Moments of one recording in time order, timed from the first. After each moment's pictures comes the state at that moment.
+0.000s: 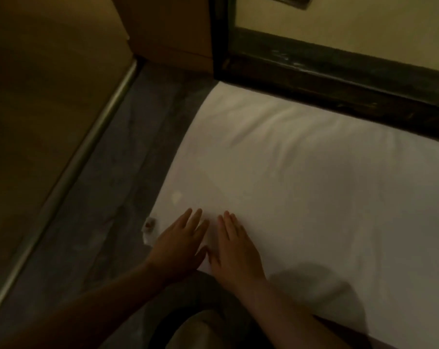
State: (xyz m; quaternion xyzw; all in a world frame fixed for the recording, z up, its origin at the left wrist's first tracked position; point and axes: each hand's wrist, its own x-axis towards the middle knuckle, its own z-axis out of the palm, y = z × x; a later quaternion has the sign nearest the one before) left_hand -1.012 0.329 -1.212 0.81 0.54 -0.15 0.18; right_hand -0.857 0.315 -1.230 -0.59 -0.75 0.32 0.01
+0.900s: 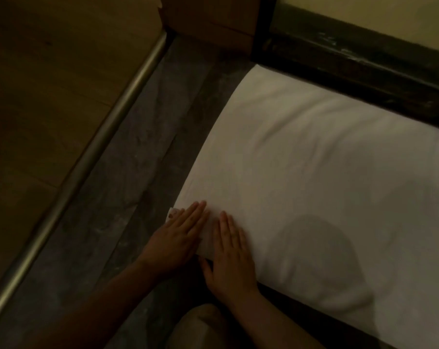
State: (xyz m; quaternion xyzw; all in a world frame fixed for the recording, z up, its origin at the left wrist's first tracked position) left_hand -1.081 0.318 -1.226 0.83 0.52 -0.10 0.14; right_hand -0.921 0.292 -1.247 -0.55 -0.78 0.29 -0.06
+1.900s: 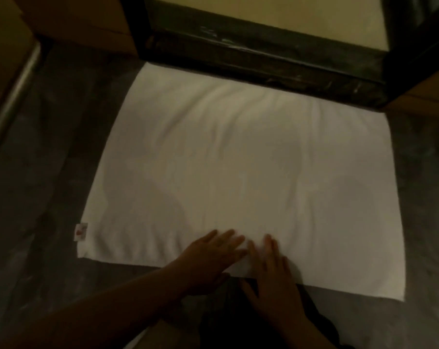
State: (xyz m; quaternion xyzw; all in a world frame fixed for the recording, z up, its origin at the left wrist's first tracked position) left_hand -0.886 0.305 -1.239 0.95 0.21 -0.14 0.17; right_hand -0.709 0.208 -1.235 -0.69 -0.66 0.27 -0.10
